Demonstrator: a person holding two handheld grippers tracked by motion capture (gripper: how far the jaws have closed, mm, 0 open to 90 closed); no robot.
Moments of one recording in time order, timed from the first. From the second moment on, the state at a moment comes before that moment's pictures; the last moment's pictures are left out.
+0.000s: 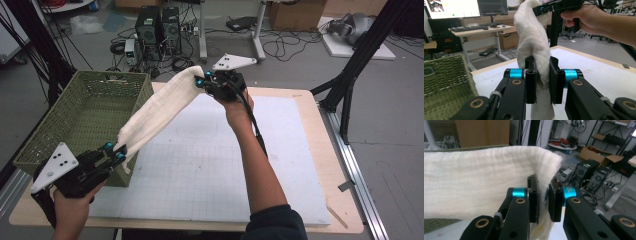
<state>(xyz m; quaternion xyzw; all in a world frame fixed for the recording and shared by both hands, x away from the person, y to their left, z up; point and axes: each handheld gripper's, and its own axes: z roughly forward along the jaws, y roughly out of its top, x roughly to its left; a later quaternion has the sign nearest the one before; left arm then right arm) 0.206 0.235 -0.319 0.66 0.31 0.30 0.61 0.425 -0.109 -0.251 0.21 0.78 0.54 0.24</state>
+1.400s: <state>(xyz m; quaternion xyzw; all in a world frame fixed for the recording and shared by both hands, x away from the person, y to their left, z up) 0.194 0.291 -0.318 0.61 0.39 0.37 0.59 0.477 0.070 -0.214 0.16 0.80 0.54 0.22</state>
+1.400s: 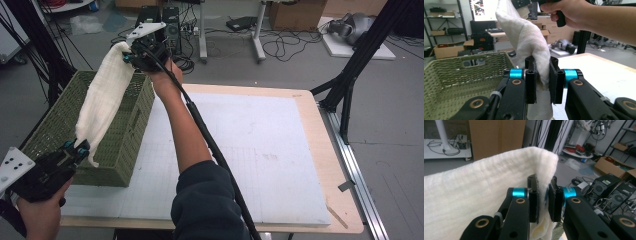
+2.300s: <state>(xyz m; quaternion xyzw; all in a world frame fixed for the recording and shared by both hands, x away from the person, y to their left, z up) 0.203 0.311 -0.333 0.60 0.44 0.37 0.56 0.497 0.132 -0.243 0.16 0.81 0.51 0.22</state>
